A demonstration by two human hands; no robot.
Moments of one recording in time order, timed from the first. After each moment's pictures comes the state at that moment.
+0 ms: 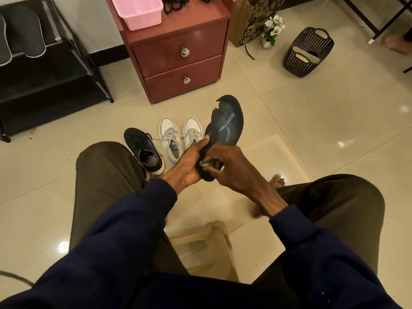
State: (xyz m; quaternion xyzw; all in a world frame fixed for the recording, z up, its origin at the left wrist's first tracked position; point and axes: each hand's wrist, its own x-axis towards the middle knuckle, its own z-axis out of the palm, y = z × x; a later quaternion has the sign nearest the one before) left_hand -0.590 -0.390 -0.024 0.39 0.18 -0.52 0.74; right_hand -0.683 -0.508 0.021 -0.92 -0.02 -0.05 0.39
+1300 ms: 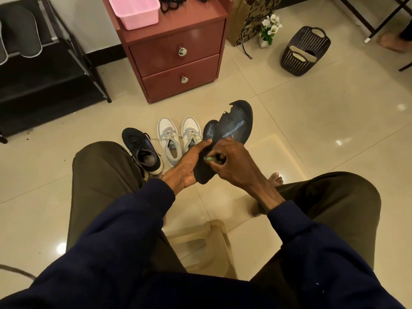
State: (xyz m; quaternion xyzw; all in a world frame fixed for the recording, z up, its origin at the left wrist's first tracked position) left_hand -0.598 -0.390 -0.022 0.41 0.16 -0.53 0.72; right_hand -0.684 -0.519 0.008 -0.95 0.03 -0.06 0.31
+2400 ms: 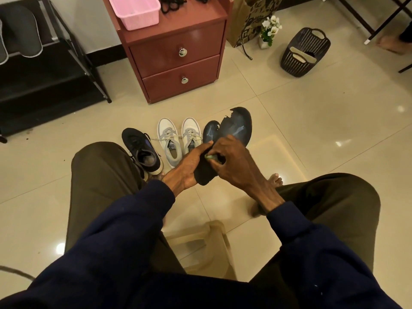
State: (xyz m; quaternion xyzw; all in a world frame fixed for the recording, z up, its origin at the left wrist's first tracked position) left_hand -0.603 -0.391 -0.014 0.43 0.17 -0.53 0.71; right_hand -0.682 -0.520 0.005 -0.96 0.03 -0.08 0.27
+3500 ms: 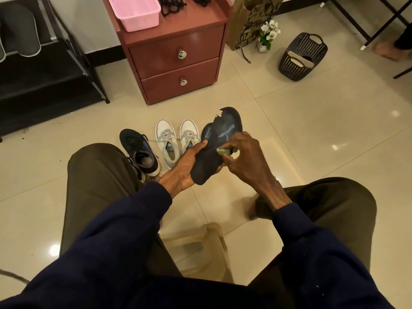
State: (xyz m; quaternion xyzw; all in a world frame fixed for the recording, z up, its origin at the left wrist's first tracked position) left_hand -0.599 -0.391 -0.014 0.38 0.13 -0.54 0.74; right_hand -0.685 -0.544 0.004 -0.95 0.11 -0.10 0.28
